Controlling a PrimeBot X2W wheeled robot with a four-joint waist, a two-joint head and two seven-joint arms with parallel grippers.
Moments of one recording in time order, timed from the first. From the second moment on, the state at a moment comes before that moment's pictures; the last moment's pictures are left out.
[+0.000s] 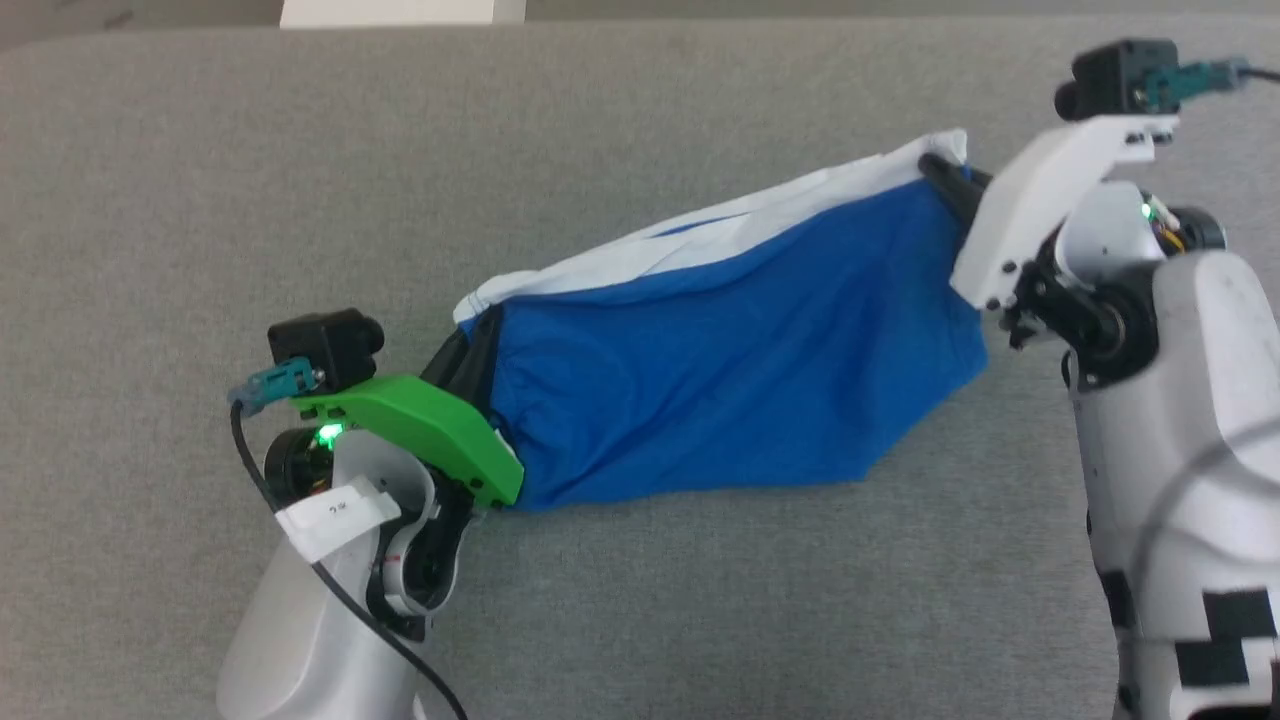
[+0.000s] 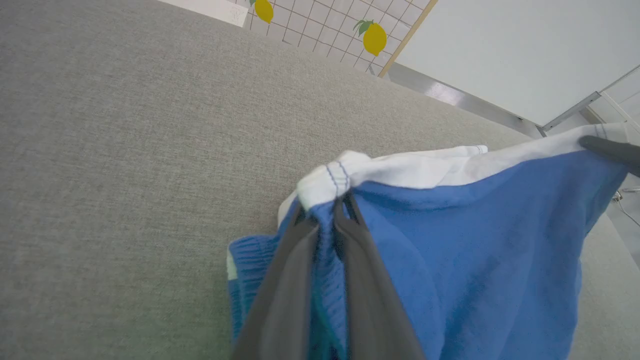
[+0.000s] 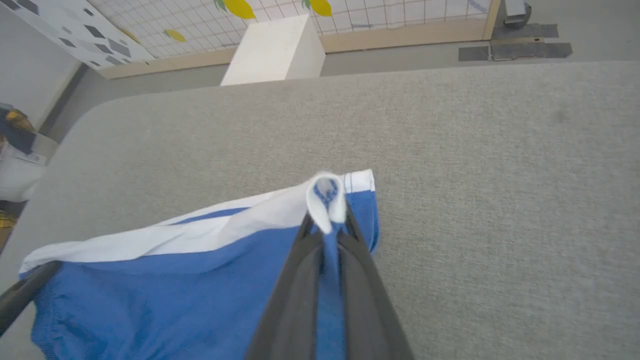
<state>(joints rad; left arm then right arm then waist) -0.35 0.15 -0.24 0.13 -0.62 0.05 0.15 -0.73 -0.05 -0.04 0.38 0.36 0.13 0.65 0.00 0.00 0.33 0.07</state>
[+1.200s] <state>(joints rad) -0.25 0.26 -0.29 0.00 -0.33 0.18 -0.11 -0.76 -0.16 0.12 0.67 0.15 0.13 0.49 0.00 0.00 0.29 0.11</state>
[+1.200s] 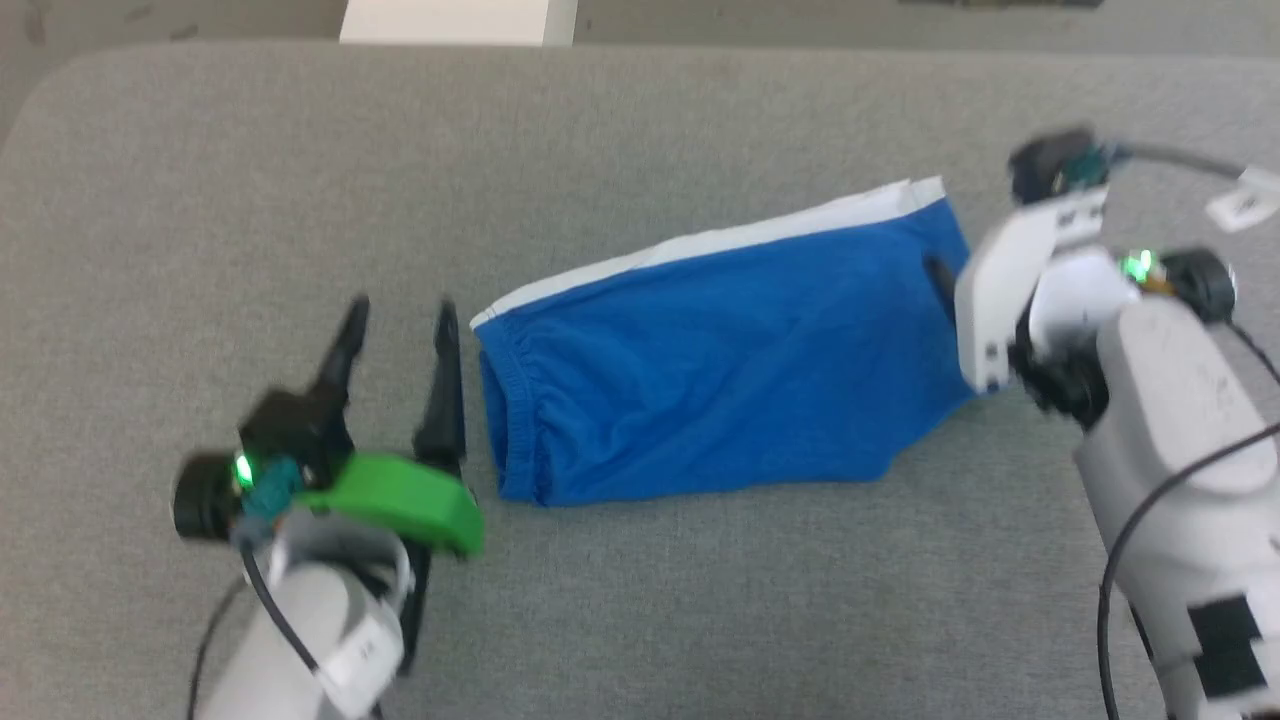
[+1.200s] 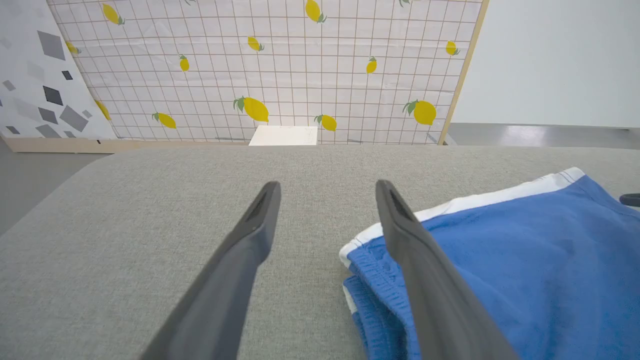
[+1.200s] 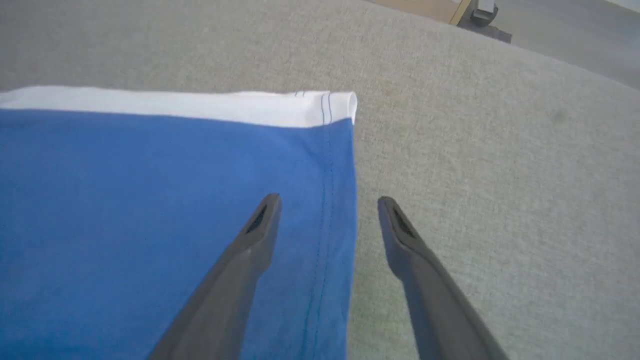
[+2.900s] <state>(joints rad) -0.29 0.22 -0.43 0.13 -0.49 0.22 0.53 -0.72 -0.13 0.14 0.68 0.11 0.13 0.59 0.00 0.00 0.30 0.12</state>
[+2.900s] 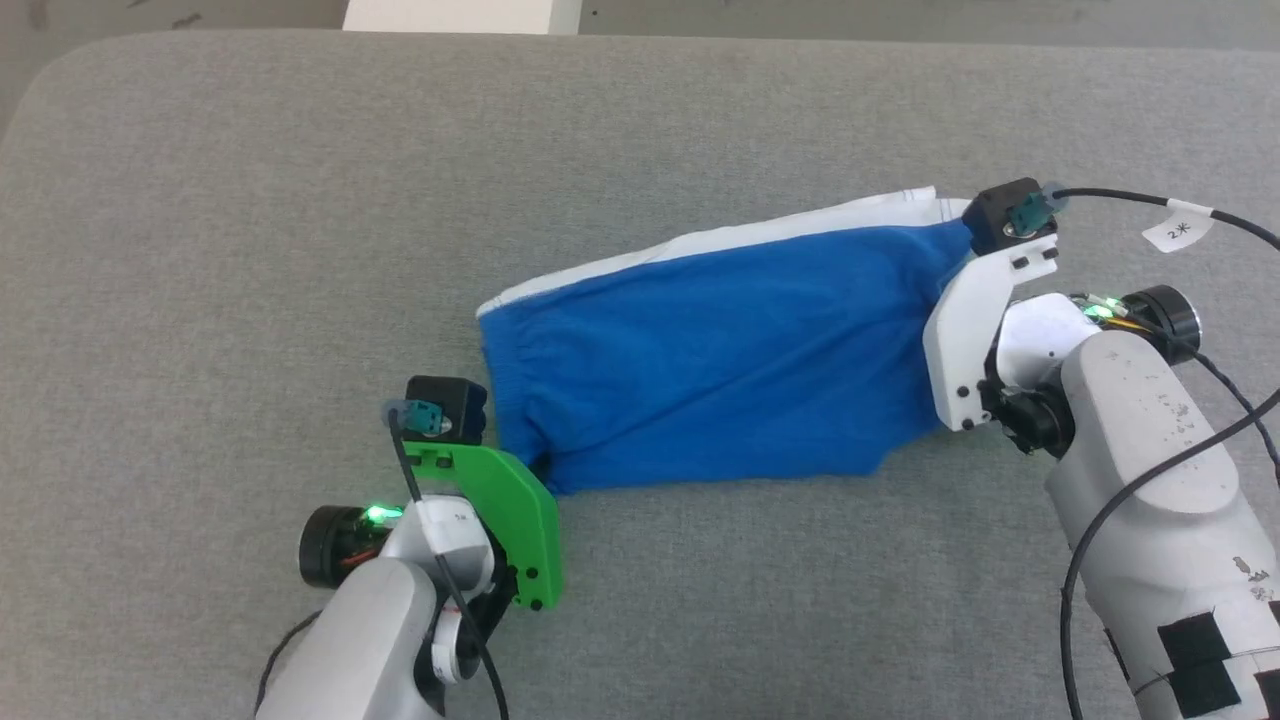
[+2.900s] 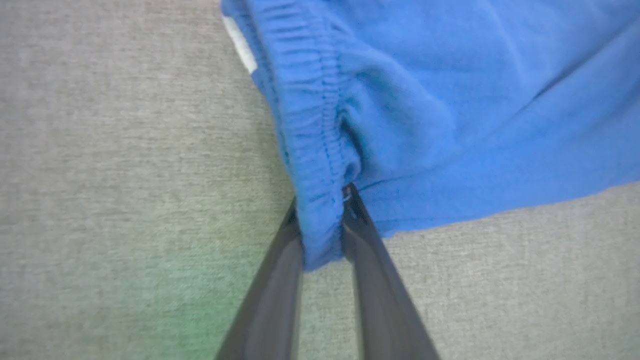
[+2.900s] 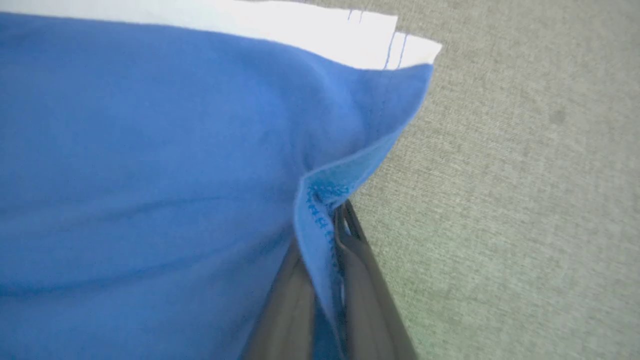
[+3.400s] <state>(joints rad) -0.24 0.28 -0.33 0.06 -0.63 0.18 0.56 -0.52 -0.20 0.16 0.49 0.27 0.13 0.59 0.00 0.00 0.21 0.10</state>
